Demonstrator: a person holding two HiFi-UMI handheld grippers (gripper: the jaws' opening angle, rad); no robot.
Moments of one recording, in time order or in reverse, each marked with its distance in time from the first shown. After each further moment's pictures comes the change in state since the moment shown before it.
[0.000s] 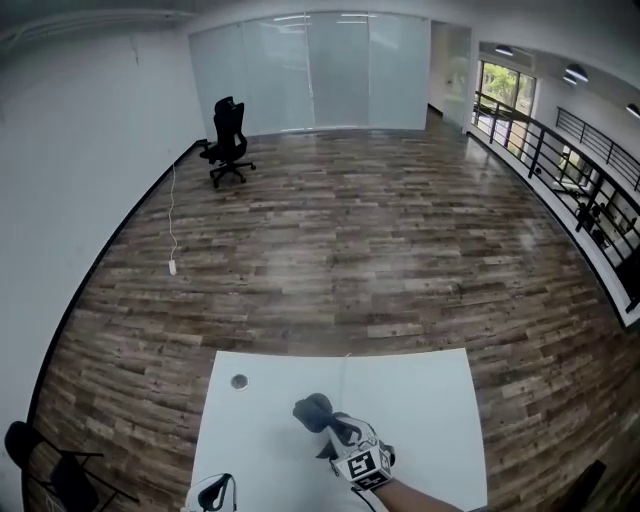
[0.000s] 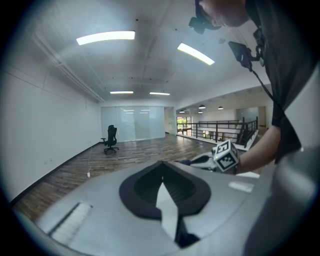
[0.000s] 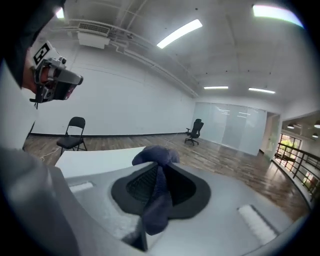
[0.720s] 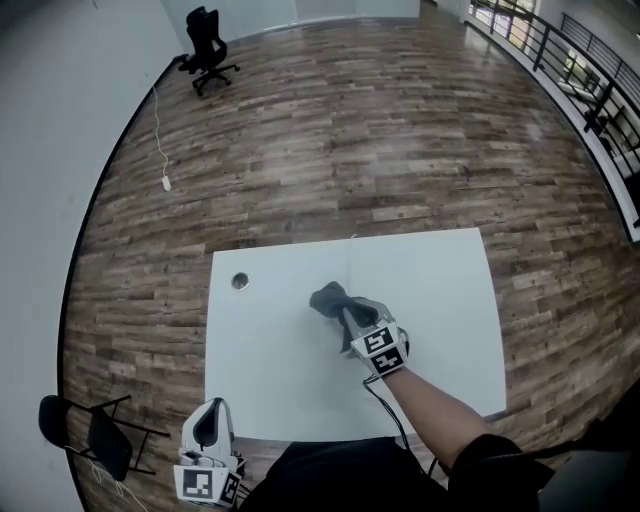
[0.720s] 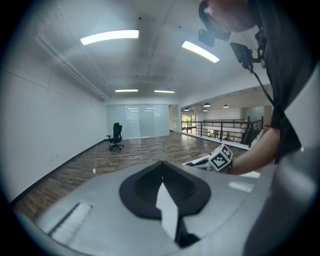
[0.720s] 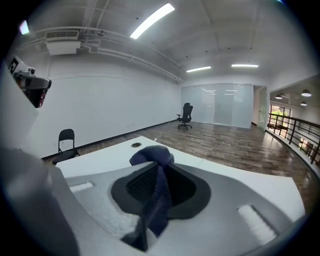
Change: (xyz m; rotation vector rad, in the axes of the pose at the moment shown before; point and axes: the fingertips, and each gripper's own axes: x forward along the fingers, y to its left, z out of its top) left arm -0.022 0.019 0.000 0.003 0.004 0.054; right arm 0.025 -0.034 -0.038 0.252 0.072 -0.042
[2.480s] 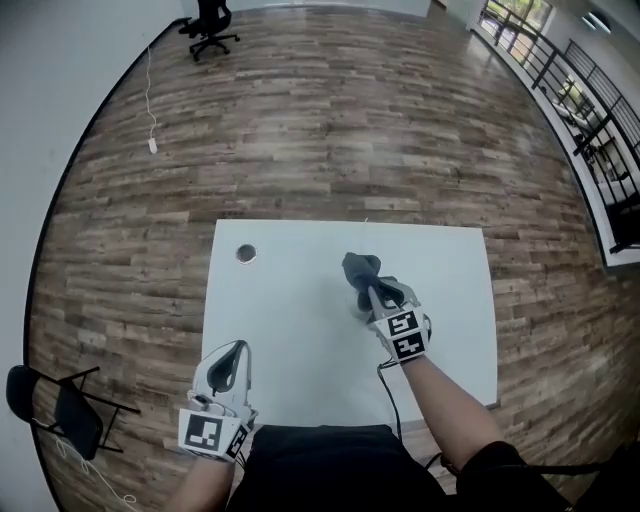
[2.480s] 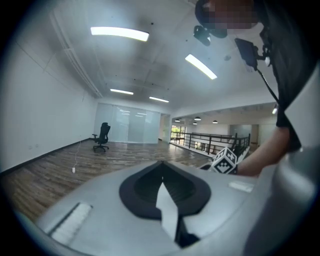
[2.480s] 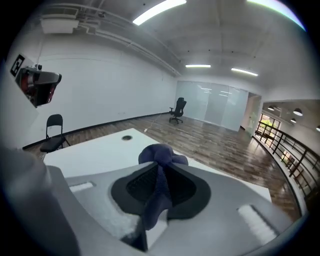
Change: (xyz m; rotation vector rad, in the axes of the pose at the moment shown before) left arm 0.066 0.001 0.009 -0.079 -0.104 -0.182; right arm -0.033 -0.032 0.013 -0.087 0.127 -0.136
